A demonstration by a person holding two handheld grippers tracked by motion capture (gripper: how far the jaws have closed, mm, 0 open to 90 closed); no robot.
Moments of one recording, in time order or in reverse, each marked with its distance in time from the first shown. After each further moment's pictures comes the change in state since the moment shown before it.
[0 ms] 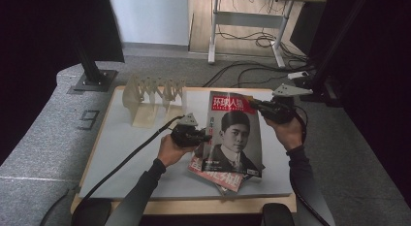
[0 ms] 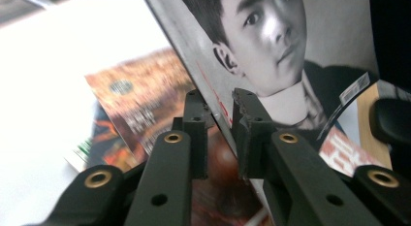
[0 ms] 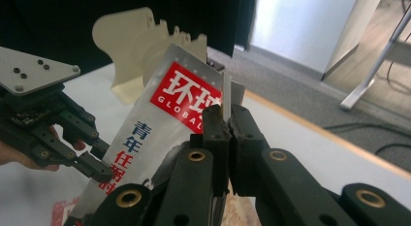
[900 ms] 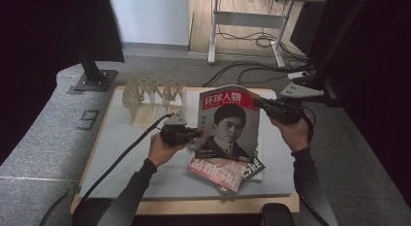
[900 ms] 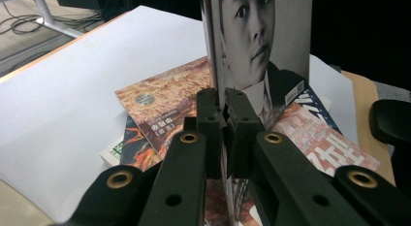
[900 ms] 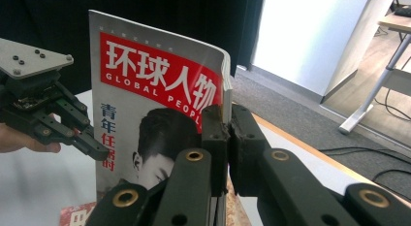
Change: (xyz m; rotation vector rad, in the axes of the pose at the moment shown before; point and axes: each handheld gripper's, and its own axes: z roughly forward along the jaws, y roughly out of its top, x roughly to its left) left arm -0.002 -0.004 -0.035 -0.037 0.022 0.053; right arm 0.003 0.005 -0.021 -0.064 0.025 -0.034
